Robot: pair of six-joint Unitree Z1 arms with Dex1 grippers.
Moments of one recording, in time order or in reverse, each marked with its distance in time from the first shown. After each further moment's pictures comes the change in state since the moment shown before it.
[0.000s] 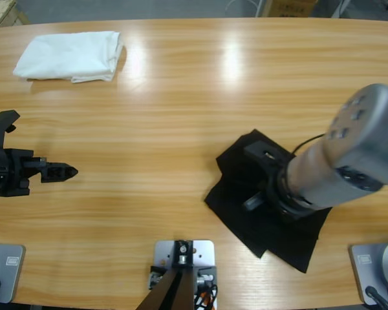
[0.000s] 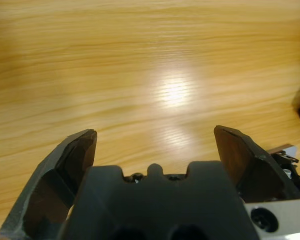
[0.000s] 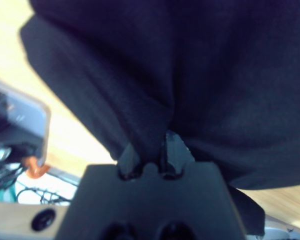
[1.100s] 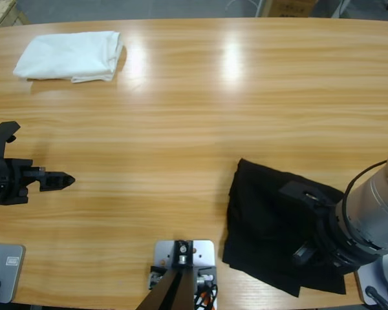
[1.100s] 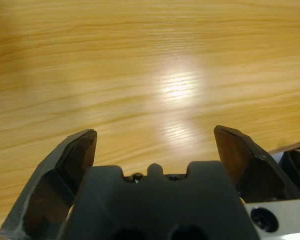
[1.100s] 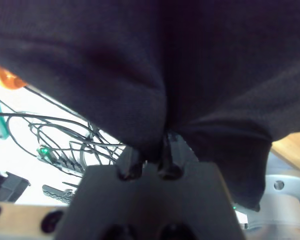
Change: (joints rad) arm 0 0.000 -0.008 0.063 -0.026 0.000 0.000; arm 1 0.001 -0.104 0.108 0.154 0.190 -0.052
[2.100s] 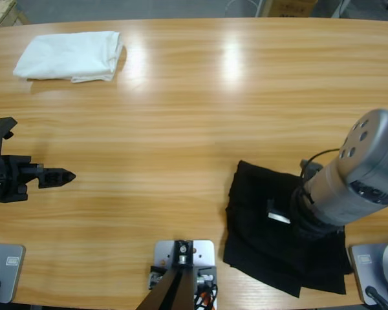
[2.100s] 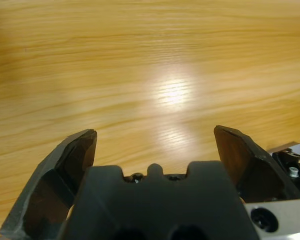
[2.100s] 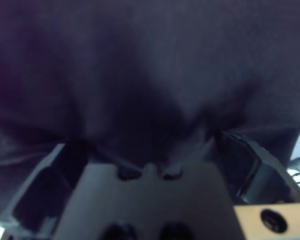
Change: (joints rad) arm 0 0.000 -0.022 -0.001 -0.019 0.000 0.000; arm 1 -0.035 0.122 0.037 -0.167 -0.127 0.867
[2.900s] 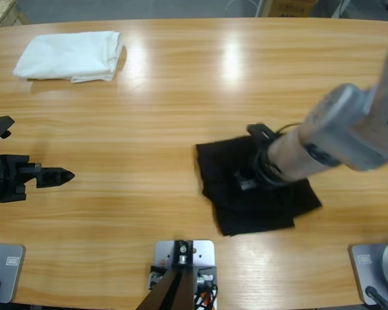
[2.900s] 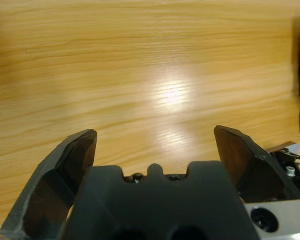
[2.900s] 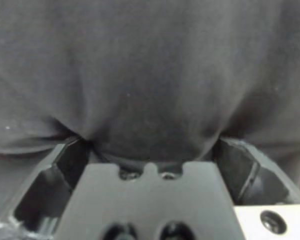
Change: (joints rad) arm 0 0.000 -0.014 0.000 0.000 0.000 0.000; arm 1 -0.079 0.102 -0.101 -0.230 -0.152 -0.730
